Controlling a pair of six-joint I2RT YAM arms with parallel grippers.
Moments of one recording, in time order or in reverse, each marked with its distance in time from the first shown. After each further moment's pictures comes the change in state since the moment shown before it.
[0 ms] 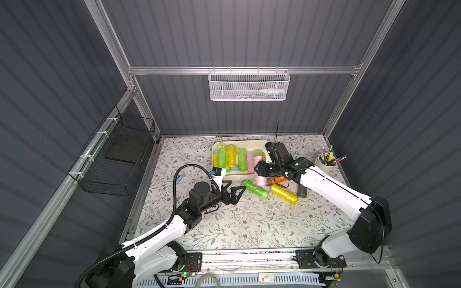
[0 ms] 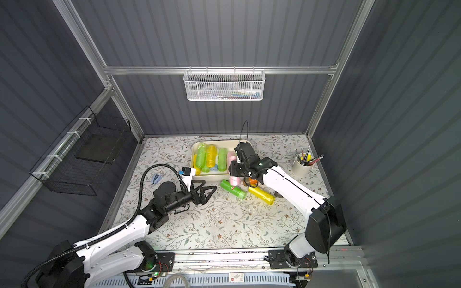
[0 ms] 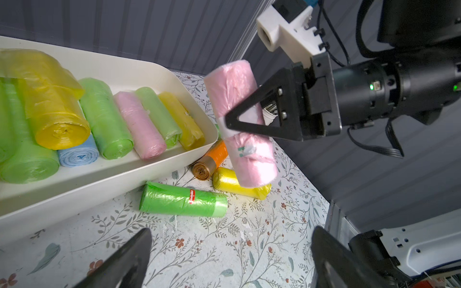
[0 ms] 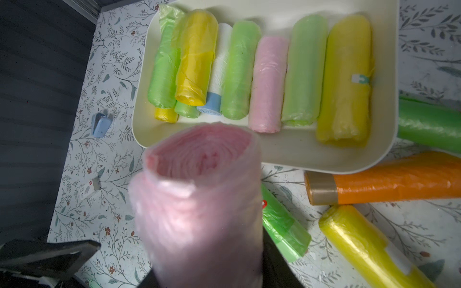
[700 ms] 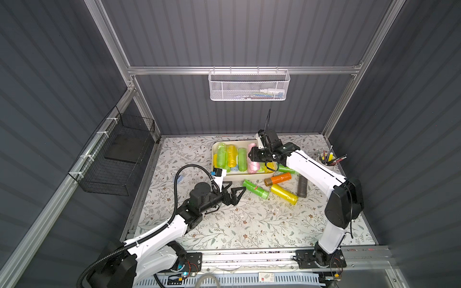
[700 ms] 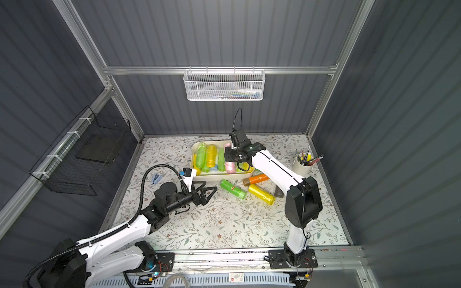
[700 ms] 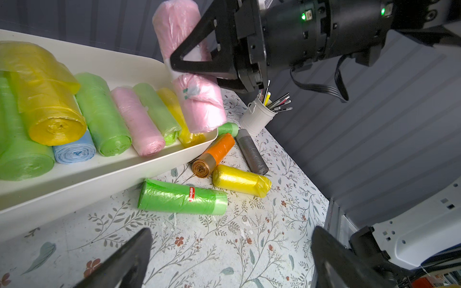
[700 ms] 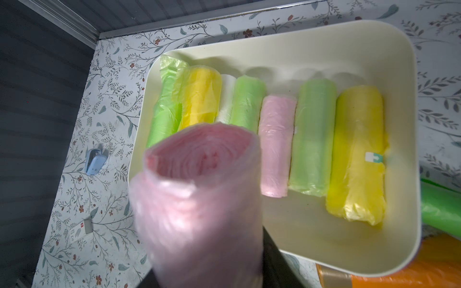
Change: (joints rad) left arm 0.000 0.028 0.002 0.010 0.000 -0.005; right arm -0.063 0.294 0.302 0.004 -0.029 -0.058
